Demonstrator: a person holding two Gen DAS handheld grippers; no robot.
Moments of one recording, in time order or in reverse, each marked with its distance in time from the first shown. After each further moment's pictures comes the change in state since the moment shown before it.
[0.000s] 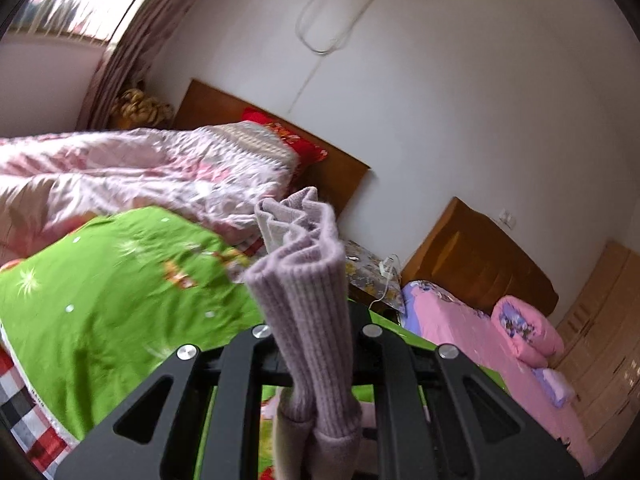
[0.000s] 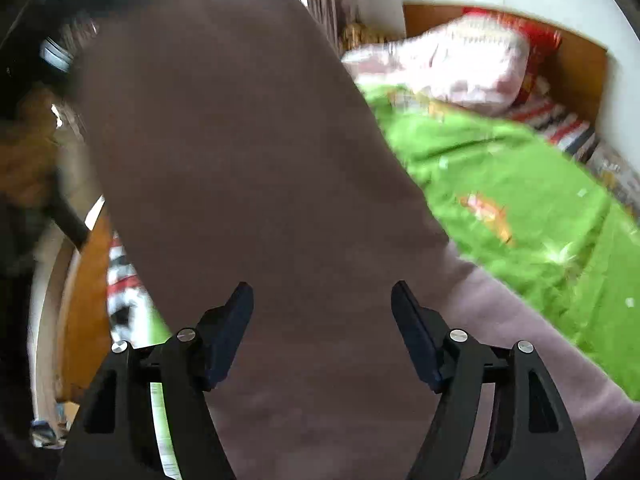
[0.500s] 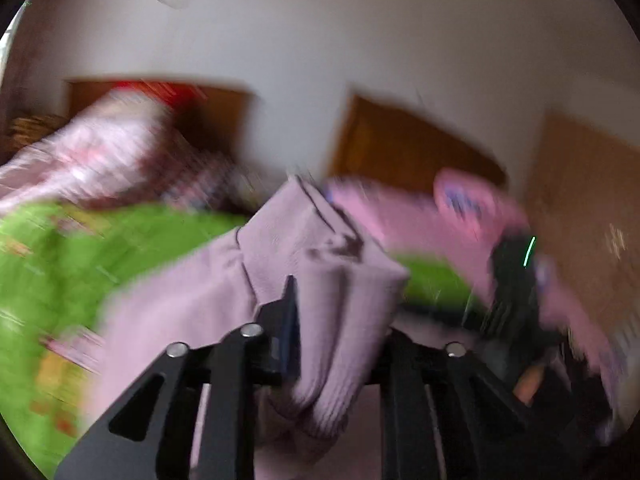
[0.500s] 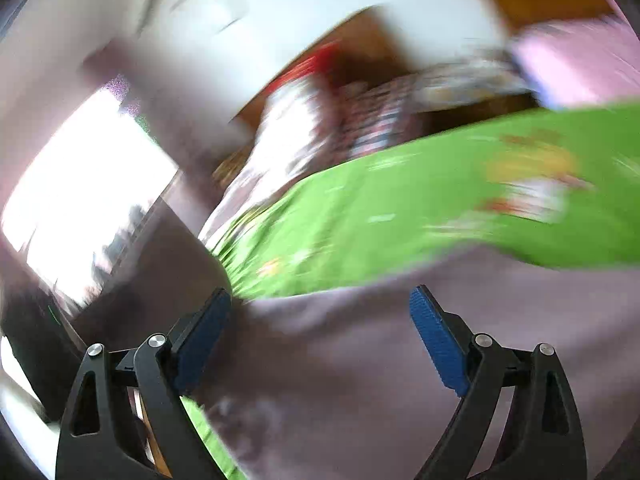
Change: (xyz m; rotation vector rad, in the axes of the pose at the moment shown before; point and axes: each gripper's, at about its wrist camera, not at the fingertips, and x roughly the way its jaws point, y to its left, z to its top) left arm 0.084 -0.234 -0.172 0.359 0.350 -0.221; right arm -0.255 -0.174 -0.187 0.823 -0.502 -0.088
